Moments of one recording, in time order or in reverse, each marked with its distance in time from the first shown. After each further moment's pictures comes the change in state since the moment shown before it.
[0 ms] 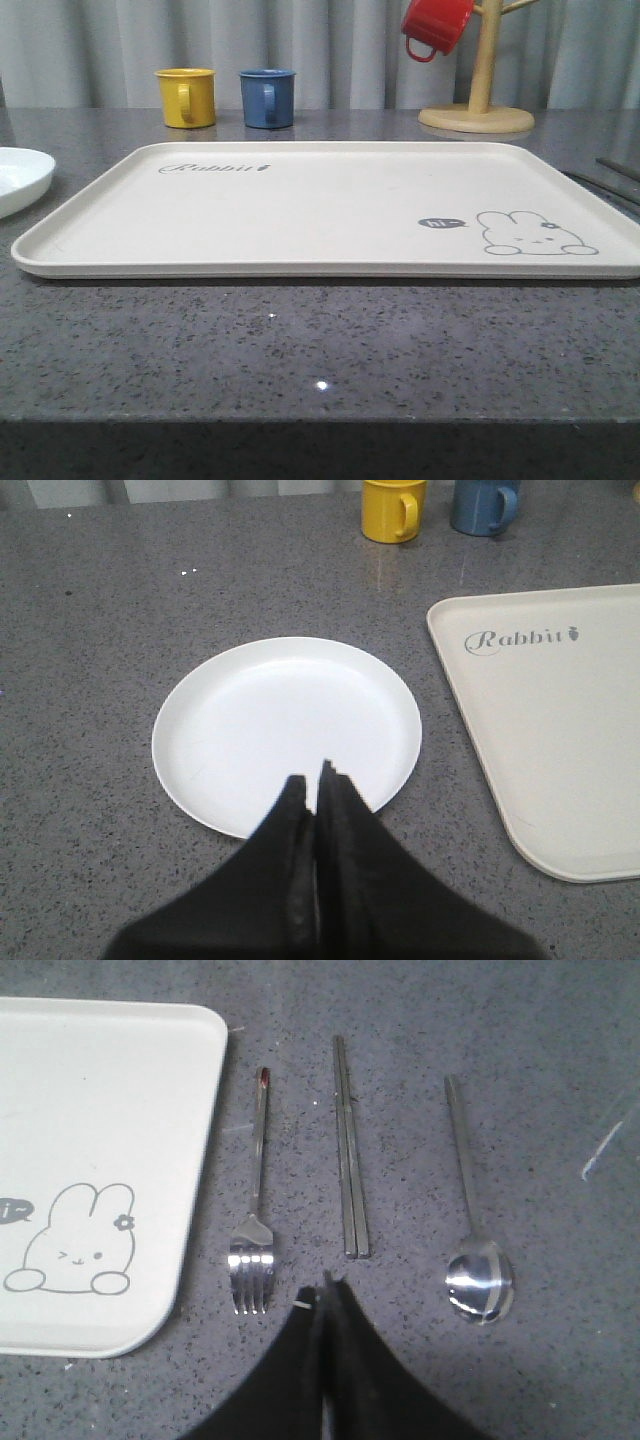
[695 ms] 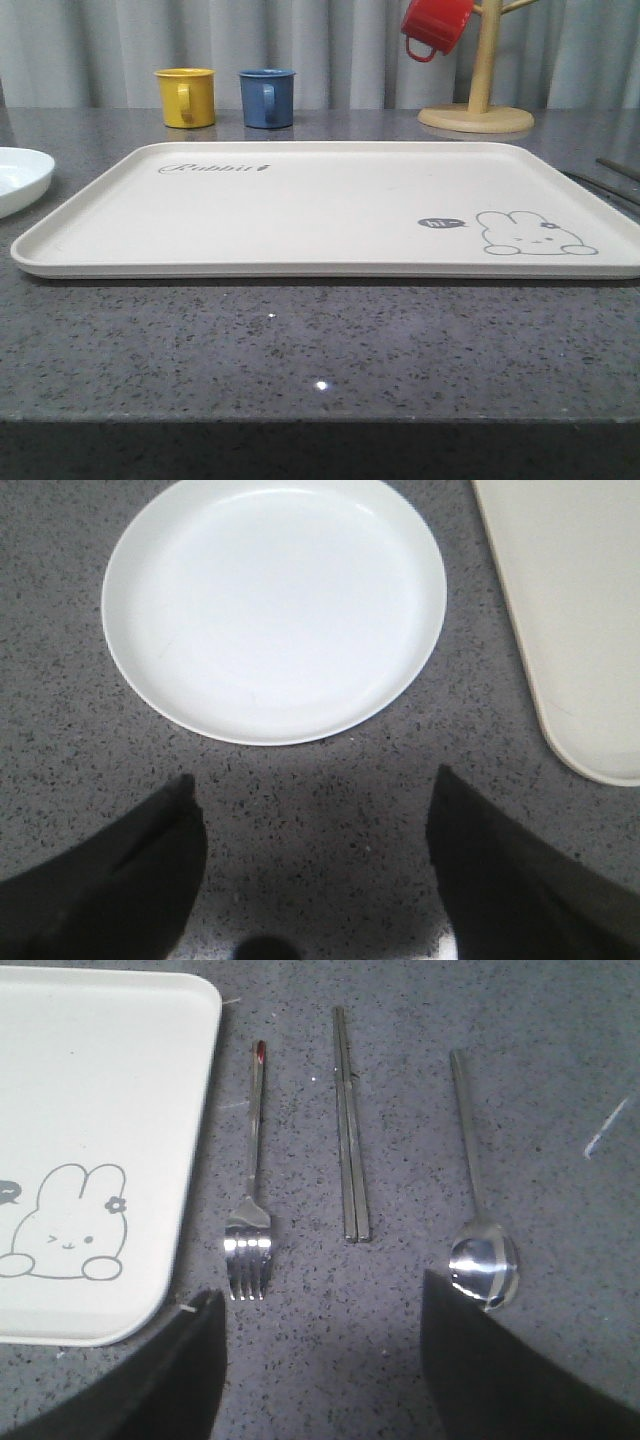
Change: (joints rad) left arm 0.000 0.384 -0.176 0.016 0.218 0.000; right arm 0.000 0.030 0.000 0.000 0.008 0.000
